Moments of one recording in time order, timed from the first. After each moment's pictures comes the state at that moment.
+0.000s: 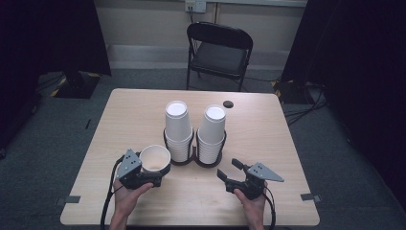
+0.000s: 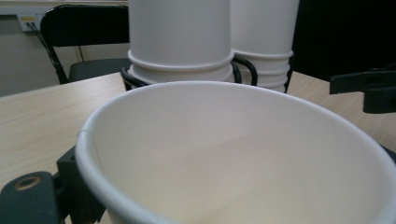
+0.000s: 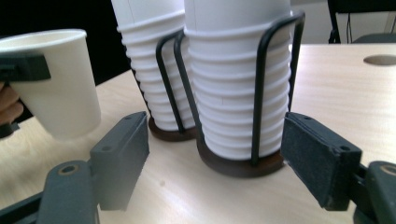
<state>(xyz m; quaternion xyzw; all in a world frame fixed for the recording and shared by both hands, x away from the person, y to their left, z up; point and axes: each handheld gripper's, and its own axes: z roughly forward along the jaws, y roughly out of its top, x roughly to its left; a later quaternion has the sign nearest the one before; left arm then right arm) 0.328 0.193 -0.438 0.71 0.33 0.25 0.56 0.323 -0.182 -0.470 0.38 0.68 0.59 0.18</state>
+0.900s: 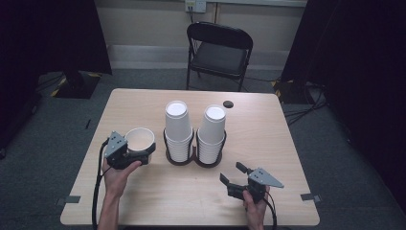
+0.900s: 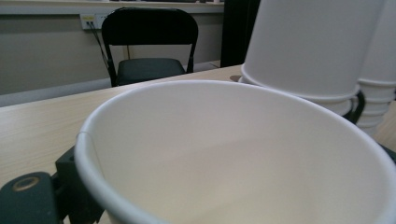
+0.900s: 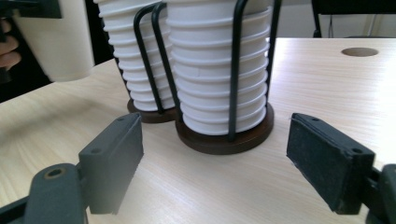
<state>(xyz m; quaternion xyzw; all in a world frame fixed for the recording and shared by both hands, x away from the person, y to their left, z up) 0.376 0.230 -0.430 0.68 0.40 0.28 0.55 0.320 -0.190 -0.492 0.39 0.69 0.58 0.21</state>
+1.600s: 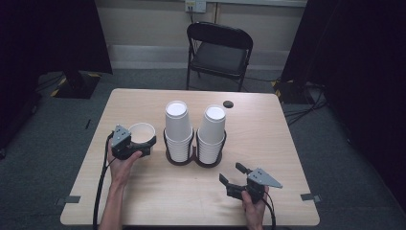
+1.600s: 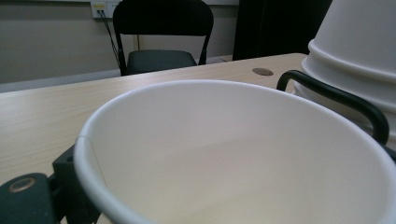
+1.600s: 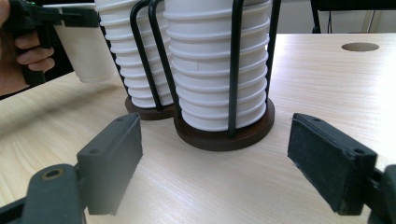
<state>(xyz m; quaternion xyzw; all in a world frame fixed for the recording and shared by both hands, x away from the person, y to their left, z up) 0.415 0.234 -0.456 0.67 0.41 0.29 0.54 0.321 -0.188 -0.495 0.39 0.69 0.57 0.22</state>
